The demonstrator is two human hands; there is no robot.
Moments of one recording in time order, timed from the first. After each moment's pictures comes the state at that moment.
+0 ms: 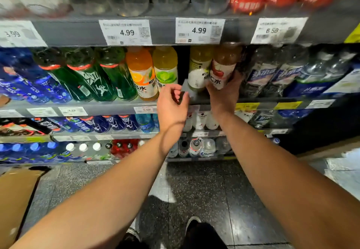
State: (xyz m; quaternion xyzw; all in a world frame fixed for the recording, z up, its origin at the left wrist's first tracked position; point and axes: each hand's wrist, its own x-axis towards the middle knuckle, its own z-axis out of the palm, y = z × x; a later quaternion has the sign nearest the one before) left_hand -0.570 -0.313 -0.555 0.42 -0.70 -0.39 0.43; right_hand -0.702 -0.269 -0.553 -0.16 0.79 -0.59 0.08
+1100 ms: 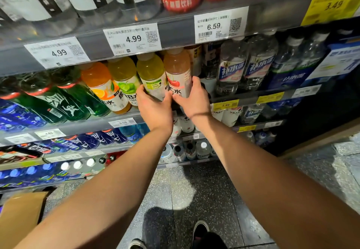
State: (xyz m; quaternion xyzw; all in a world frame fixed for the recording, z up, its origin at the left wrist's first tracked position) left_hand -0.632 -0.308 -0.562 0.55 -0.64 -0.33 0.42; right_hand -0.724 -0.258 -0.565 -0.29 0.81 -0.49 0.17
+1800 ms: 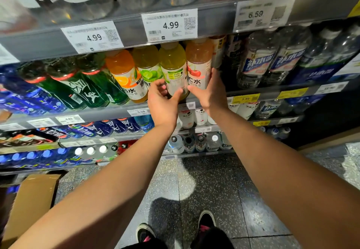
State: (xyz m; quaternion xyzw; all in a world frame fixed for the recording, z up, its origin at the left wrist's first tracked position) left_hand -0.593 -0.327 -0.563 0.51 -0.66 -0.41 0.37; right_hand -0.707 -0.267 -0.558 -0.25 0.80 -0.52 0.19
